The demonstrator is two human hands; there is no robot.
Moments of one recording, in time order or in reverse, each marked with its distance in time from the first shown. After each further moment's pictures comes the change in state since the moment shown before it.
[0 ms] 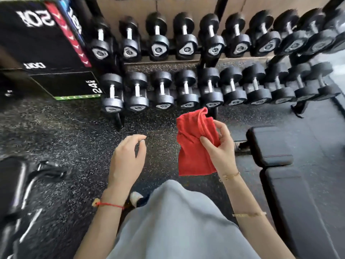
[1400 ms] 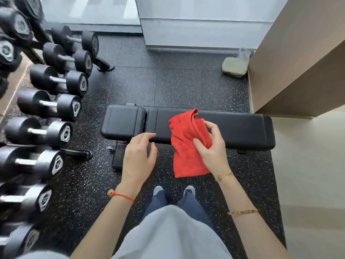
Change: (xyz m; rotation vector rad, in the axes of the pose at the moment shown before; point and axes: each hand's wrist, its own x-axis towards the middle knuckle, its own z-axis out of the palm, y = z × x) left_hand -0.059 0.349 0.368 -0.040 -0.906 1.194; right_hand -0.175 0.133 -0.320 0.056 1.304 0.381
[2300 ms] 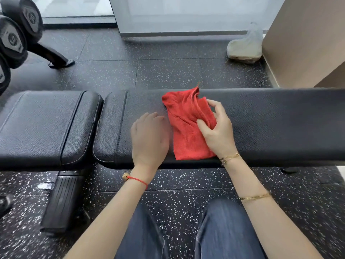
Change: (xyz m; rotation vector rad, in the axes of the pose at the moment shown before) left_hand 0.185 -0.262 0.478 0.155 0.281 0.182; right_hand 0.251 0.468 0.103 -0.191 0.208 -0.282
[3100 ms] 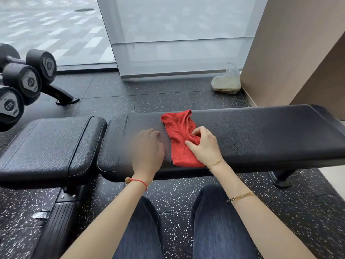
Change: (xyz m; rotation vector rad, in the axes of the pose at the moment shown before) left_hand -0.001 0.004 -0.002 0.044 0.001 0.025; right_hand -0.016 0.005 -0.008 -0.408 -0.062 0.022
